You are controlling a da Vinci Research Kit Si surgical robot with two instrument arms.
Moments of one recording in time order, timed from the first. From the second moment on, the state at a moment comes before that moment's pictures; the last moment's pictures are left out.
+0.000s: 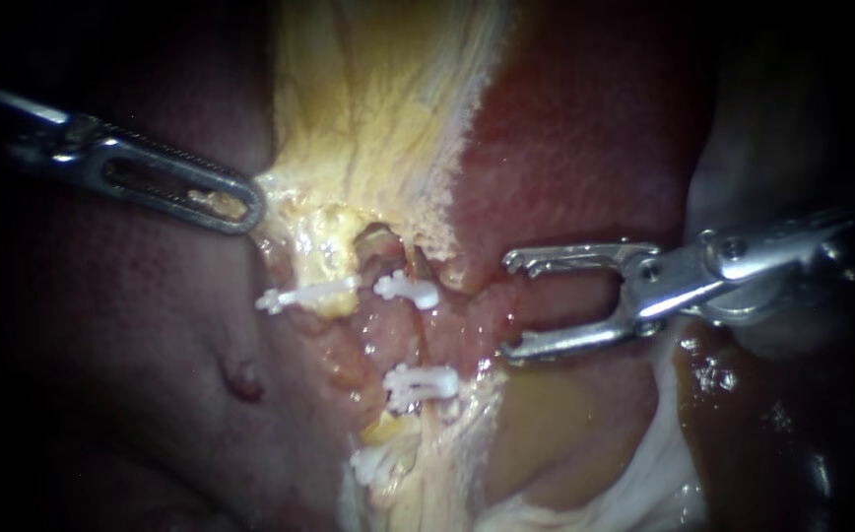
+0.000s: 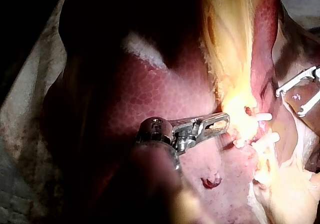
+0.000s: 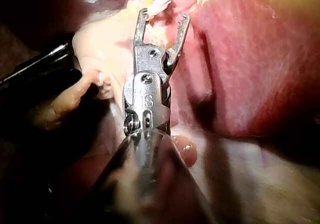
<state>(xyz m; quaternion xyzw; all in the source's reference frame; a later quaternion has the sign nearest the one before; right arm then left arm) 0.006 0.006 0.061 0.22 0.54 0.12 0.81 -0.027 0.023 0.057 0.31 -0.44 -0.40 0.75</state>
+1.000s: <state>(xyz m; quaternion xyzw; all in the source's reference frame) 0.003 0.007 0.061 0.21 0.54 0.09 0.81 -0.034 0.022 0.062 0.32 -0.43 -0.39 0.75</state>
